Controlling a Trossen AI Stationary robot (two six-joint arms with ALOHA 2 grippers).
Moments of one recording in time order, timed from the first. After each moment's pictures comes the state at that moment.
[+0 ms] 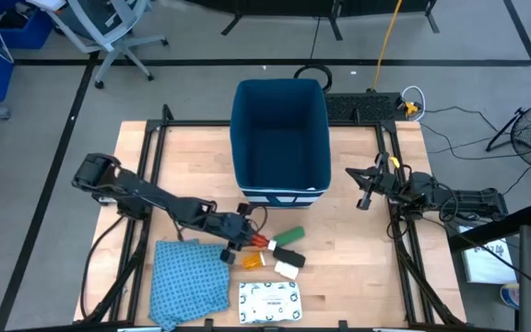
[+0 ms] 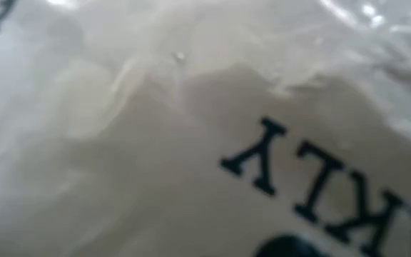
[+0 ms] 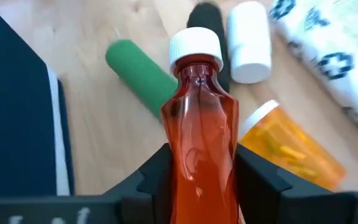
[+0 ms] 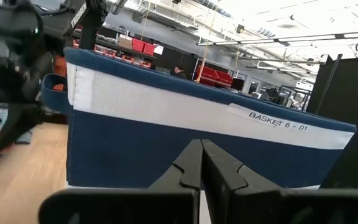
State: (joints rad) left arm -0.28 1.60 0.86 0.00 -0.05 0.18; right arm -0.04 0.03 0.02 0.21 0.31 -0.33
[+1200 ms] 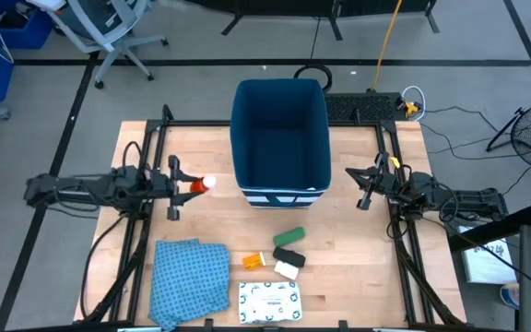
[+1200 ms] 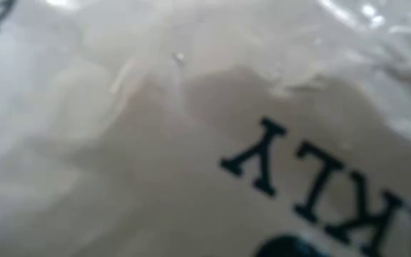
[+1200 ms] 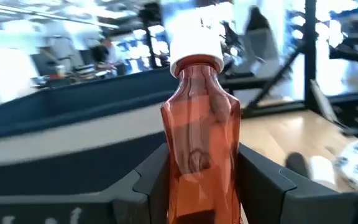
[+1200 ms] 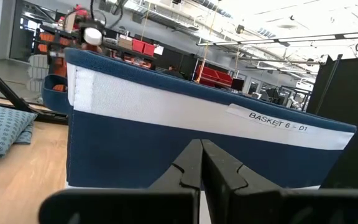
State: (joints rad) left arm -0.01 0.31 0.18 0.18 -0.06 0.16; right arm -0.04 0.03 0.02 0.21 0.31 -0.33
